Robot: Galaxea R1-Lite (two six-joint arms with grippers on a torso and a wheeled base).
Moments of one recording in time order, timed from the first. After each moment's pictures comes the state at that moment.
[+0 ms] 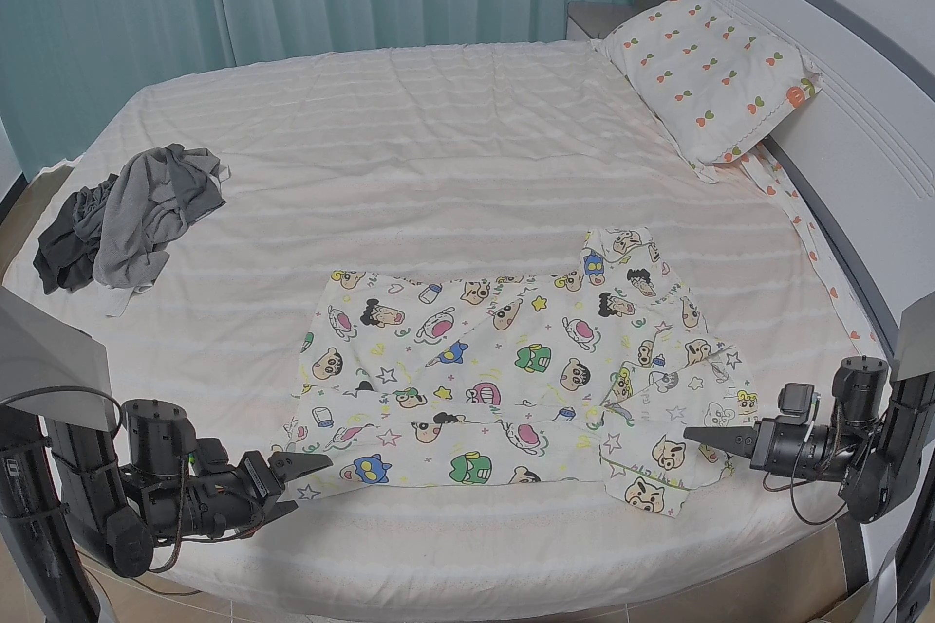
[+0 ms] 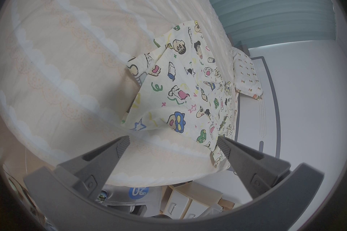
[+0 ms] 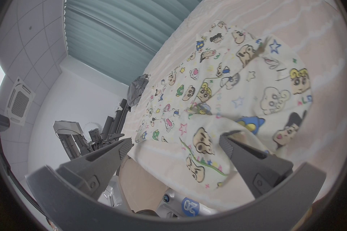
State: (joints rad) left arm -0.16 2.12 -0.05 -1.42 -0.45 -0.94; right arm -0.01 2.14 -0.09 -1.55 0.80 0.47
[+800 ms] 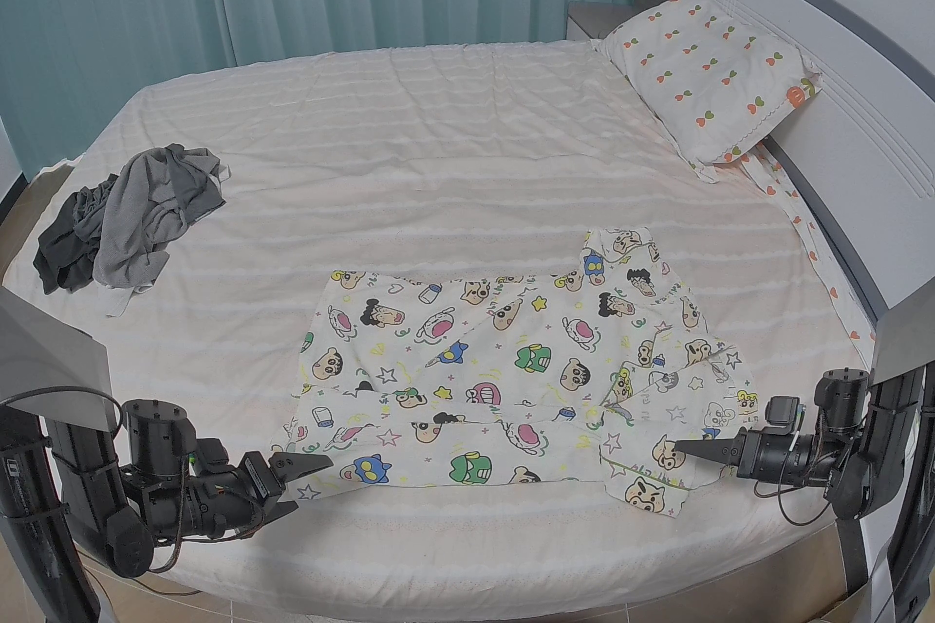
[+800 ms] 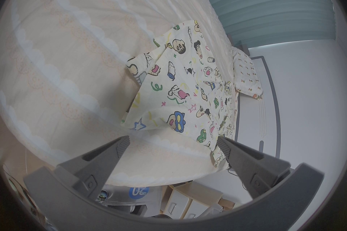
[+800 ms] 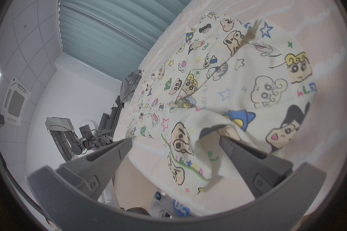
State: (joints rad) left arm -0.16 2.12 -0.05 -1.42 -0.45 -0.94; right arm -0.01 2.28 -0.17 -1.55 0.80 0.42
